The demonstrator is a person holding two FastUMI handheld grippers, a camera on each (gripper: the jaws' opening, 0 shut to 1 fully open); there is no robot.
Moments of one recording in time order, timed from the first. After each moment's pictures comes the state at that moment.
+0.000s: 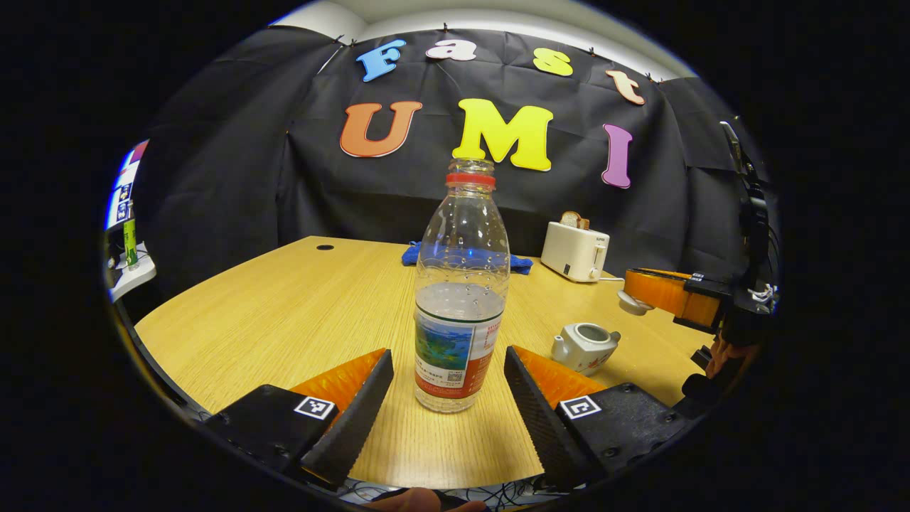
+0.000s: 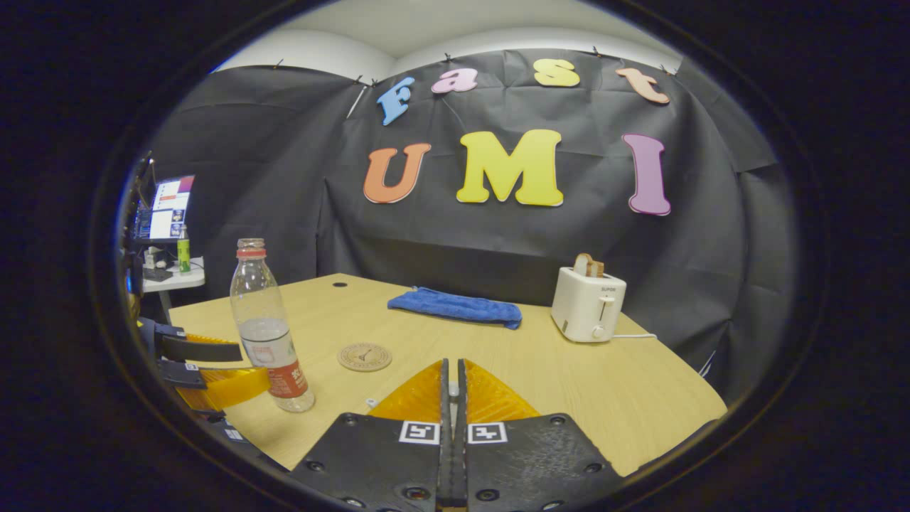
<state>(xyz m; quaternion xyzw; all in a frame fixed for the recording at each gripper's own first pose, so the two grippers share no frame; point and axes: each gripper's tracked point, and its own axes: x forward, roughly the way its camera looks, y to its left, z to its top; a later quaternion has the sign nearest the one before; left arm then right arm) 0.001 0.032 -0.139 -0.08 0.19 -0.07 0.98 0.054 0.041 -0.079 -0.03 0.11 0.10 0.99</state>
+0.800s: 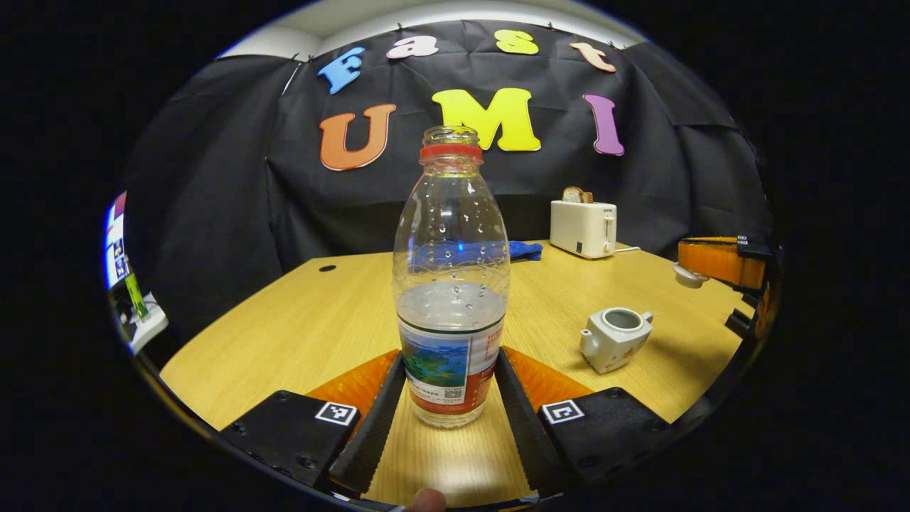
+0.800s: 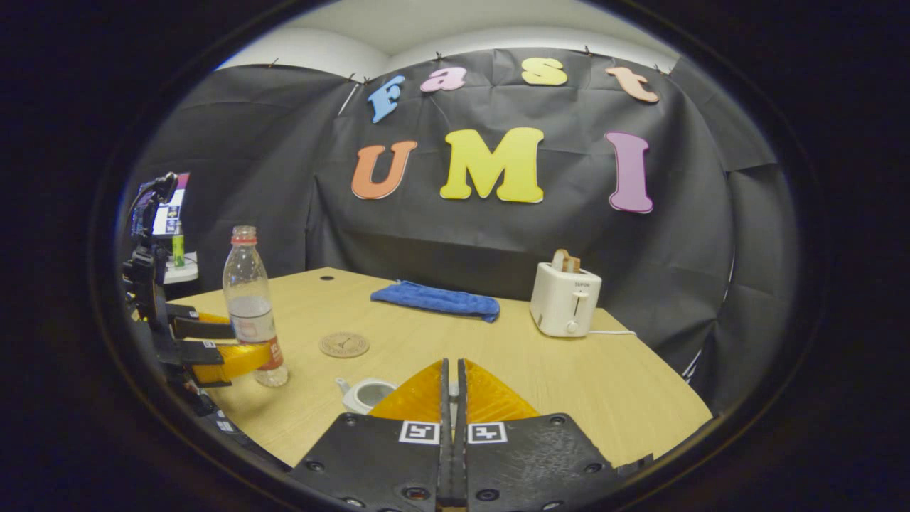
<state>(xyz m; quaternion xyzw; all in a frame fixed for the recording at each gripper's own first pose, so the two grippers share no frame) 0.027 0.044 -0.135 0.05 0.18 -0.06 0.98 0.041 0.001 -0.081 -0.03 0.12 0.09 0.99</state>
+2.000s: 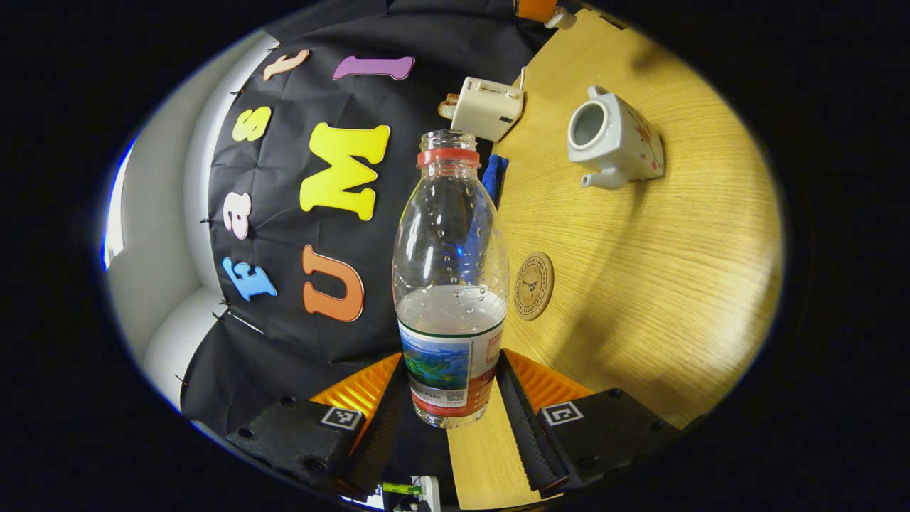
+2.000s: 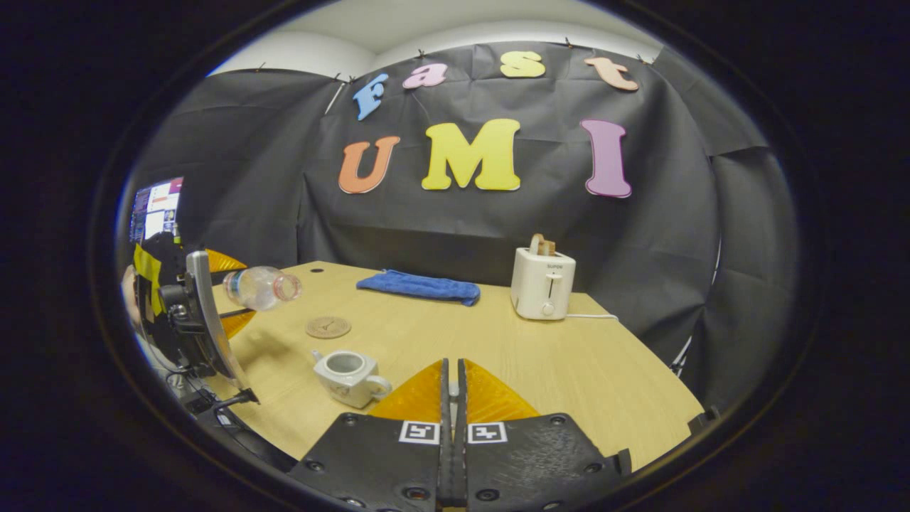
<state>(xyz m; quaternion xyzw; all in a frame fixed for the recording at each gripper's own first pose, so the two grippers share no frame) 0.052 0.074 -0.103 0.63 0.13 -0.05 0.76 0.018 -0.050 -0.098 -0.02 0.13 0.07 0.99</state>
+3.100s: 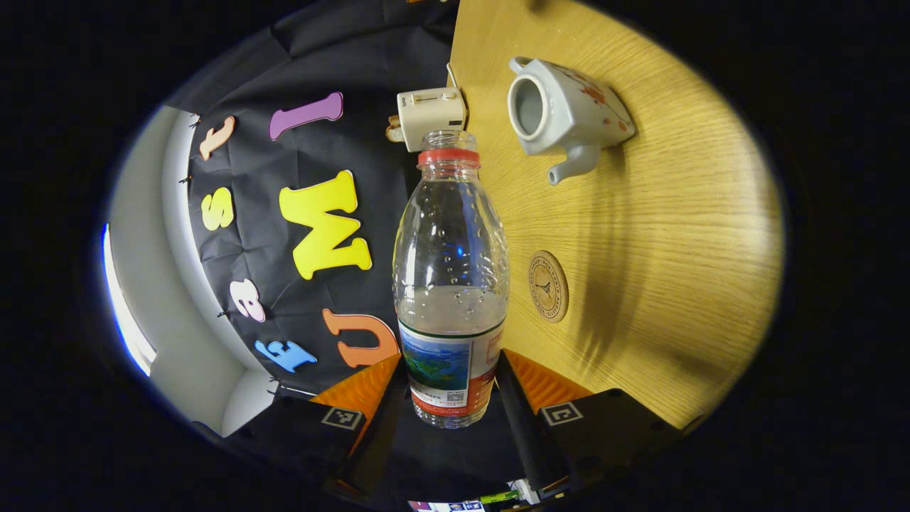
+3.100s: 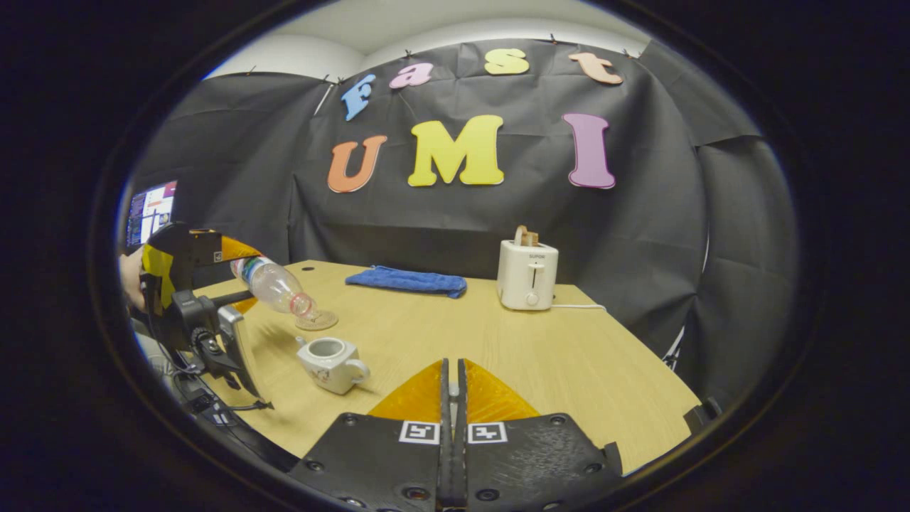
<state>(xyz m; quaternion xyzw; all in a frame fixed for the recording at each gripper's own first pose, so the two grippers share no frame) 0.074 0.048 -0.087 0.76 0.09 -0.06 0.64 0.009 -0.075 -0.108 -0.01 0.14 0.06 0.99</state>
